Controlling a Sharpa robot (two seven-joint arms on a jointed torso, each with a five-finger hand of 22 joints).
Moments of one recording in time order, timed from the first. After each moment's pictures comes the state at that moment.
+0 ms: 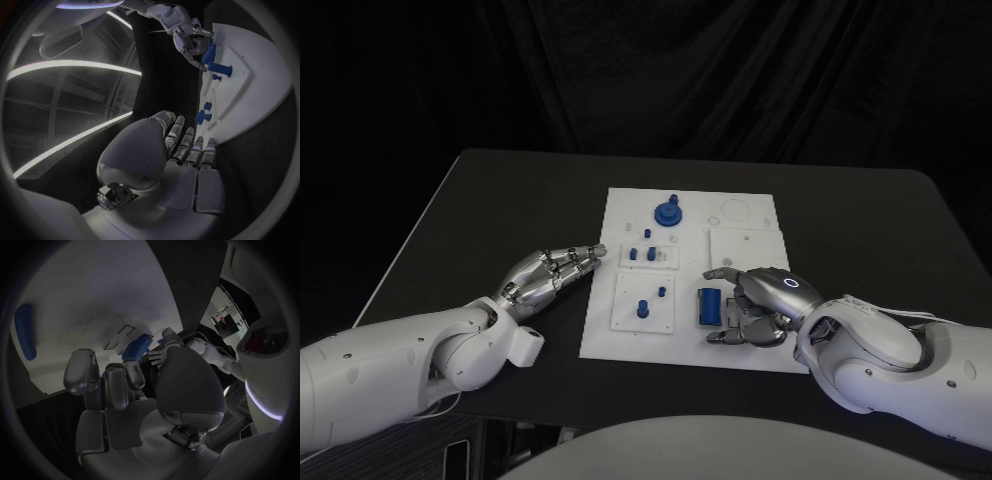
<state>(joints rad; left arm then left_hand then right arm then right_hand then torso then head) 0.97 -0.97 -0.21 1.52 -0.16 0.02 0.68 1.45 0.12 0.20 0.13 0.59 0.66 0.17 0.10 0.11 0.21 0.20 0.37 0.05 0.10 0.20 0.15 0.03 0.12 0.04 0.26 0.02 0.13 1.04 -1.02 -0.25 1.88 -1.67 -0.51 -0.33 1.20 -0.26 -0.03 0.30 0.22 0.31 0.09 0.34 0.05 1.29 0.00 1.37 1.21 1.46 -0.05 1.45 1.31 0.08 1.42 0.06 1.16 1.31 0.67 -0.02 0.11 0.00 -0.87</state>
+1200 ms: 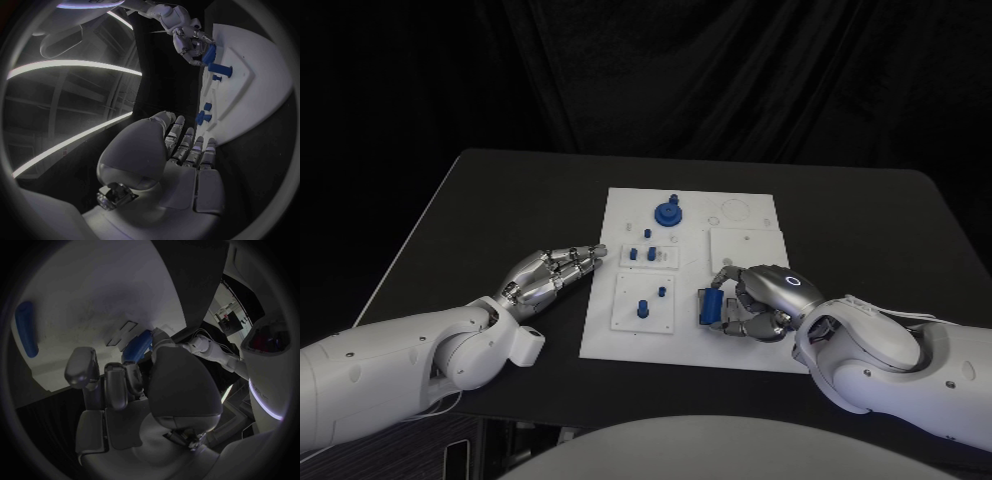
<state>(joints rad) 0.97 -0.96 -0.21 1.51 -0.16 0.03 0.68 1.45 0.12 0.20 0.13 0.58 0.66 0.17 0.10 0.11 0.21 0.20 0.37 0.05 0.10 0.20 0.15 0.03 0.12 0.04 0.26 0.02 0.13 1.04 -1.02 -0.25 1.88 -1.67 -0.54 -0.38 1.33 -0.15 0.05 0.29 0.31 0.48 0.13 0.73 0.16 1.32 0.04 1.43 1.29 1.47 -0.03 1.44 1.31 0.08 1.40 0.07 1.11 1.31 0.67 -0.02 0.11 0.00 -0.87</state>
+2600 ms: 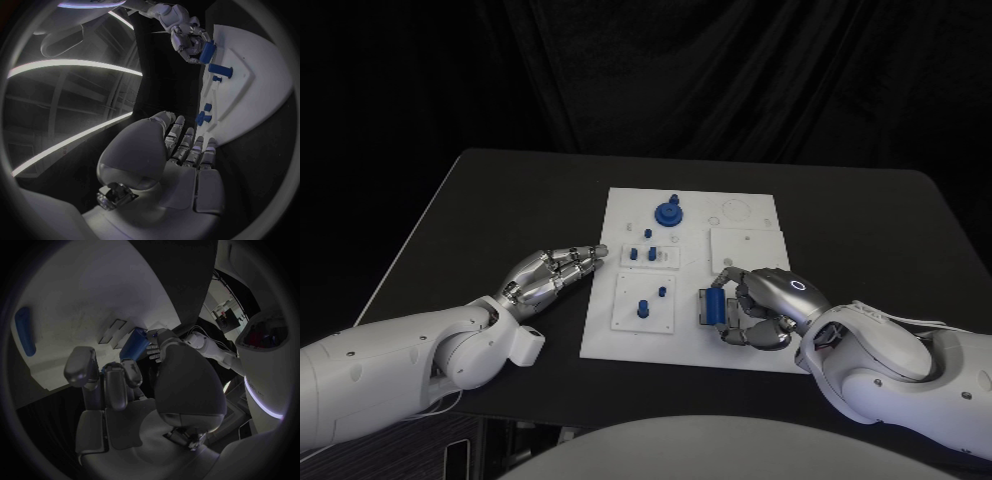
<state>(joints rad) 0.97 -0.96 -0.21 1.51 -0.16 0.04 0.68 1.45 0.12 0.20 0.13 0.57 0.66 0.17 0.10 0.11 0.21 0.20 0.37 0.05 0.10 0.20 0.15 0.03 0.12 0.04 0.27 0.02 0.13 1.04 -1.05 -0.25 1.93 -1.67 -0.56 -0.36 1.24 -0.19 0.18 0.20 1.00 0.46 0.13 0.80 0.03 1.24 0.03 1.38 1.19 1.47 -0.03 1.44 1.31 0.08 1.39 0.07 1.10 1.31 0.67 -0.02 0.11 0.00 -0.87</state>
